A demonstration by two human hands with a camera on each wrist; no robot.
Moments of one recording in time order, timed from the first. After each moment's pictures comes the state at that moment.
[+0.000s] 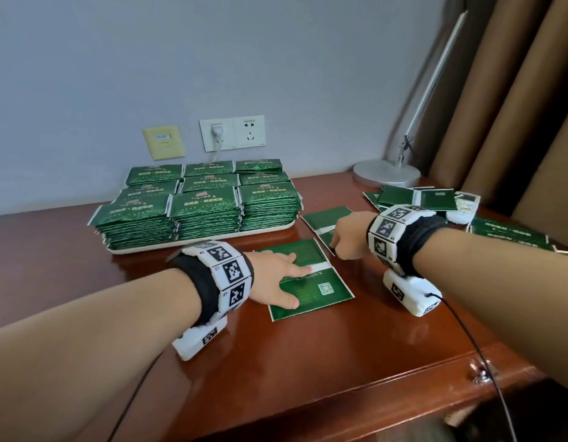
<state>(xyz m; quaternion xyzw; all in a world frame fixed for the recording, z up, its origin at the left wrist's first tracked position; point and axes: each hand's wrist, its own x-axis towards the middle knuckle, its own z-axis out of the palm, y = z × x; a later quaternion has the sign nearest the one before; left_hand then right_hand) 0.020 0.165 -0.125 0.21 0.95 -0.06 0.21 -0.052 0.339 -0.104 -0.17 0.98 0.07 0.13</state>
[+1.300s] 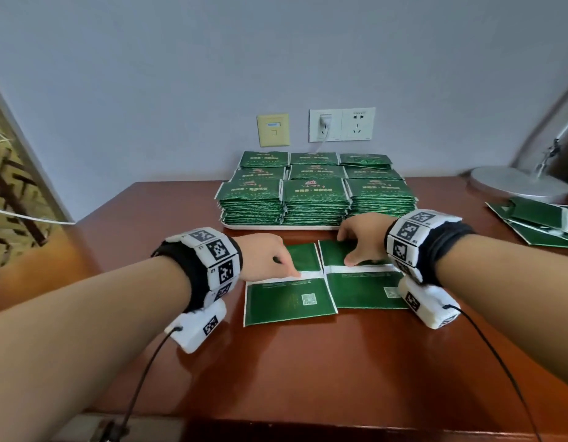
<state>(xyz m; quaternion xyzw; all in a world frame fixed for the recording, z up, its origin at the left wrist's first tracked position) 0.071 0.010 -0.119 0.08 0.98 0.11 0.14 -0.035 0.200 -0.110 -0.33 0.94 0.03 0.10</state>
